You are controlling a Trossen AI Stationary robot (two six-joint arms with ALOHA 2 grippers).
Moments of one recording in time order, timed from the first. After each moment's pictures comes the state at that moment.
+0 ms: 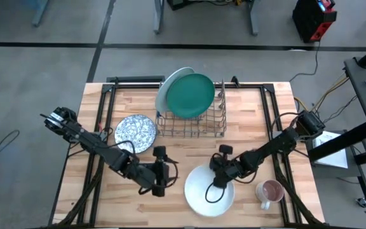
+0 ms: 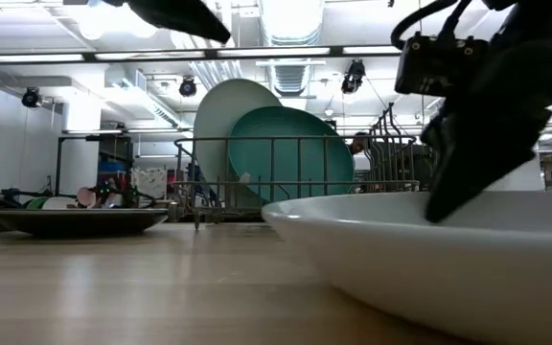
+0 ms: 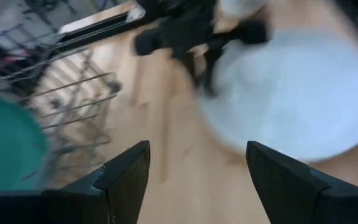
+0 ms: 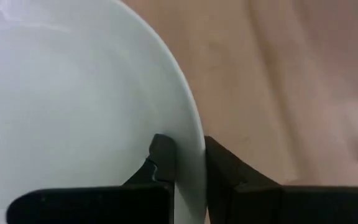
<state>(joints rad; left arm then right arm) -0.55 1.53 1.05 -0.21 -0.62 -0.12 0.49 1.70 0.85 -0.27 0.39 0.58</state>
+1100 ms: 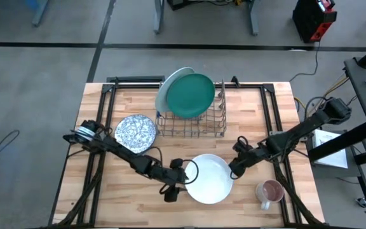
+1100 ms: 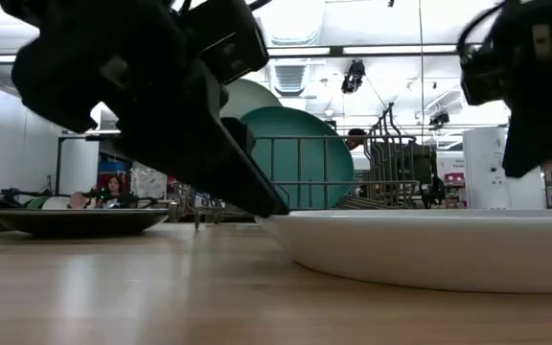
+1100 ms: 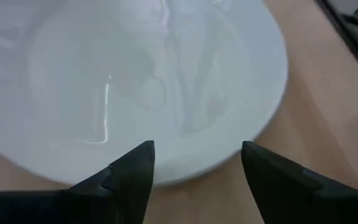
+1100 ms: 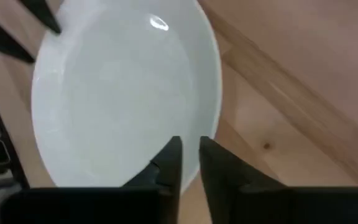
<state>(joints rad) -0.43 1.93 0.97 0.25 -0.13 -0.28 0.47 1.16 0.51 -0.31 0.16 1.24</state>
